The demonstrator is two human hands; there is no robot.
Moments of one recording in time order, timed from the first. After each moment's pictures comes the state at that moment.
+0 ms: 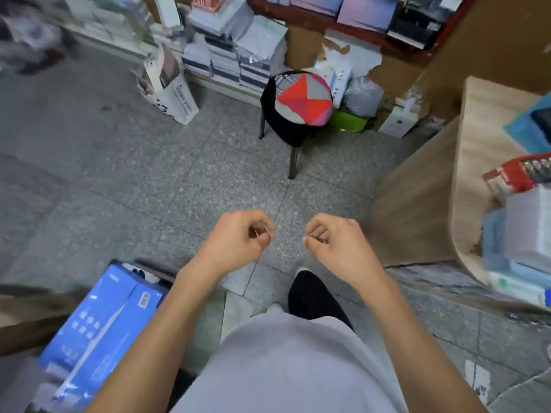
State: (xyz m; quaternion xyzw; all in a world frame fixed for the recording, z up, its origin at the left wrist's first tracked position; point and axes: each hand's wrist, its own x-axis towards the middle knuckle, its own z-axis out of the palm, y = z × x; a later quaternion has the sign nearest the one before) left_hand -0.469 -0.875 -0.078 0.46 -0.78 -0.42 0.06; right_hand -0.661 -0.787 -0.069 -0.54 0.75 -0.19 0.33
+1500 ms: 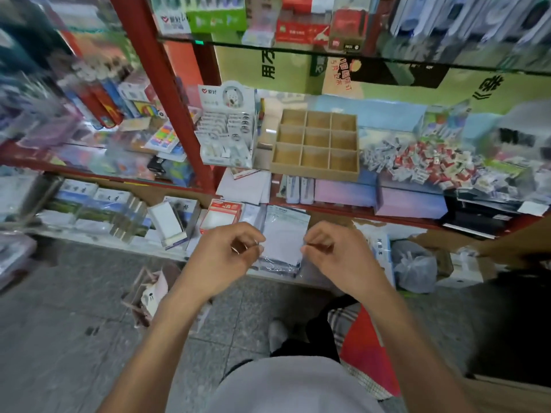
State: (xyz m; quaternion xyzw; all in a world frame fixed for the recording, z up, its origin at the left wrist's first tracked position) left_hand -0.643 -1.781 -0.002 0.39 -0.79 -0.45 0.17; right_hand -0.832 -1.668 -0.017 -0.48 0.77 -0.33 0.25
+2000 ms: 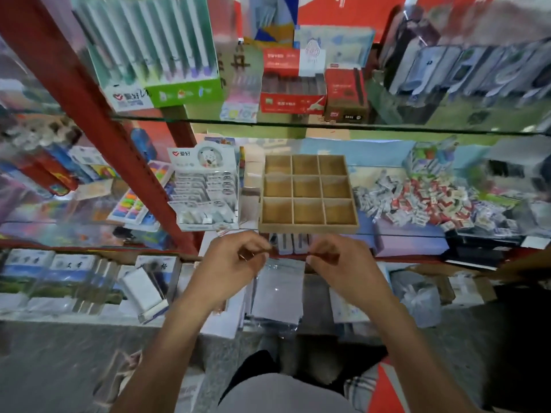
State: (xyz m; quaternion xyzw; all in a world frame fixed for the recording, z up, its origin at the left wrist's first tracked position) left_hand -0.749 -1.966 -0.012 0.32 -0.82 -0.45 0.16; right_hand -0.914 -1.819 -0.009 -0.42 0.80 -0.36 0.23
